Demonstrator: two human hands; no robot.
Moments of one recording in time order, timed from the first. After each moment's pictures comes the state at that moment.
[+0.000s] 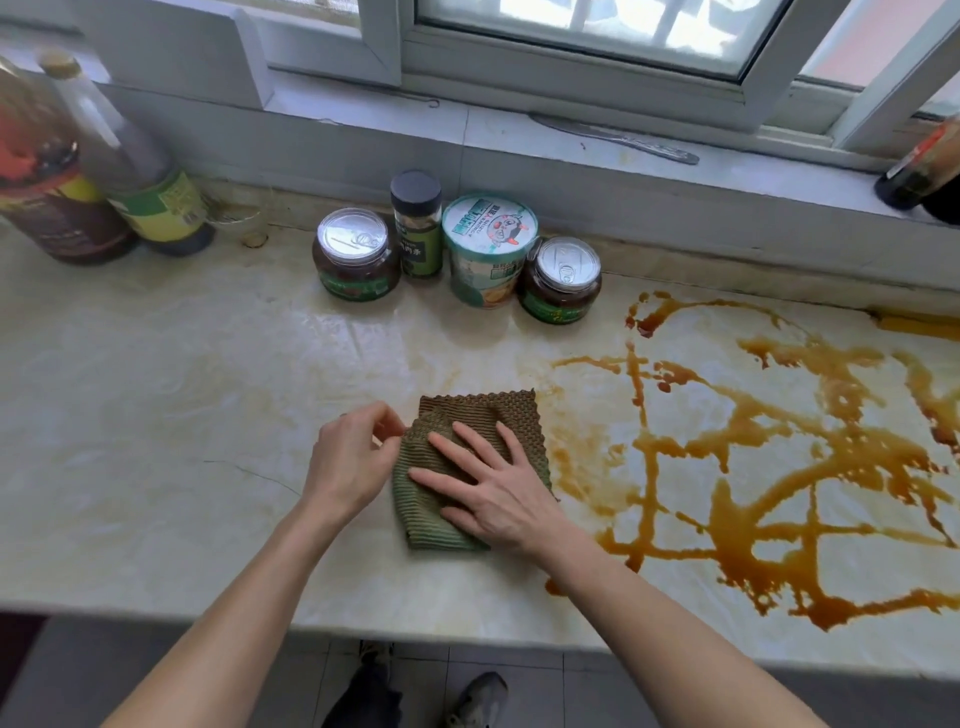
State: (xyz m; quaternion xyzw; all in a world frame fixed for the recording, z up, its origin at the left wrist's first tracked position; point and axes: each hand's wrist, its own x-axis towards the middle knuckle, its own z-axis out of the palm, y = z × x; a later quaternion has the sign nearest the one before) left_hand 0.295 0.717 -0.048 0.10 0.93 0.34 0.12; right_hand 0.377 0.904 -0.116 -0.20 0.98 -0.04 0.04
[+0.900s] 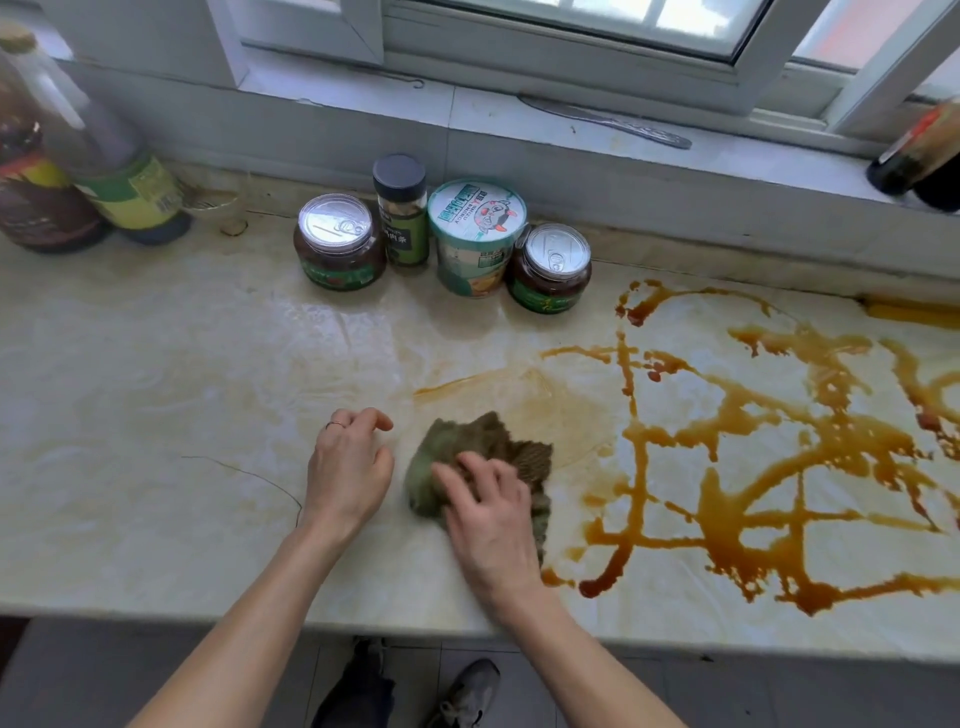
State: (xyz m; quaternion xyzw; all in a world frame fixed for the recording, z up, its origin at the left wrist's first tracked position) left_hand 0.311 0.725 -0.075 0.08 0.95 0.29 0.09; right_hand 0.420 0.865 -0.128 0.05 0.98 -0.13 -0.11
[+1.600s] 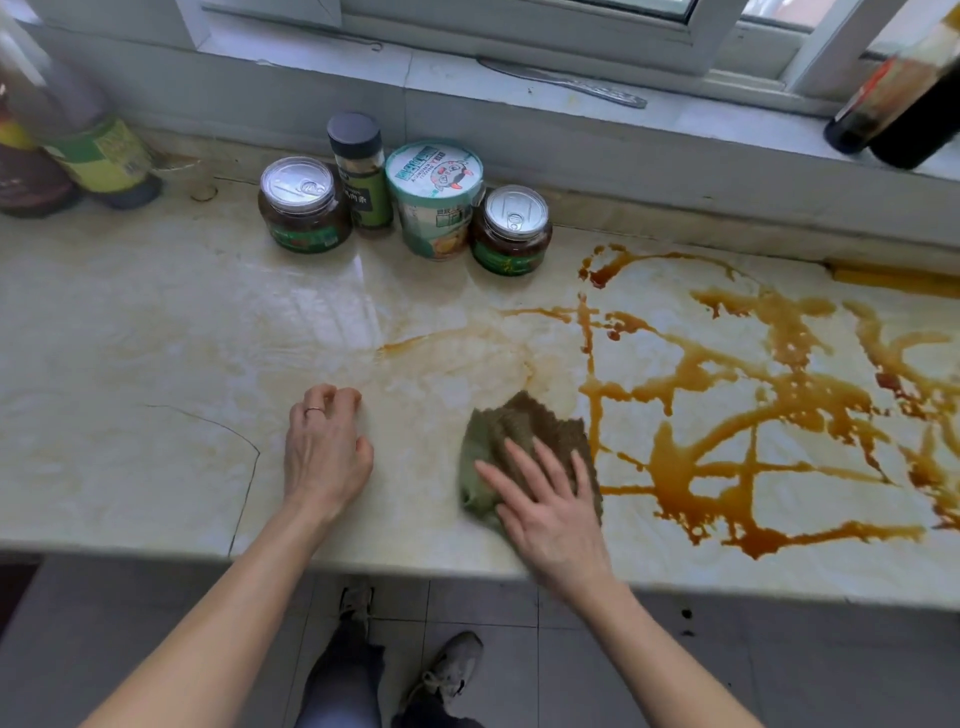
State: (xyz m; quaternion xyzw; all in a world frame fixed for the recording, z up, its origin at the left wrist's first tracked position) left_hand 0.359 0.743 -0.087 0.08 0.98 0.18 0.08; right_hand 0.511 0.964 -0.131 -0.01 1.00 -0.05 -0.06
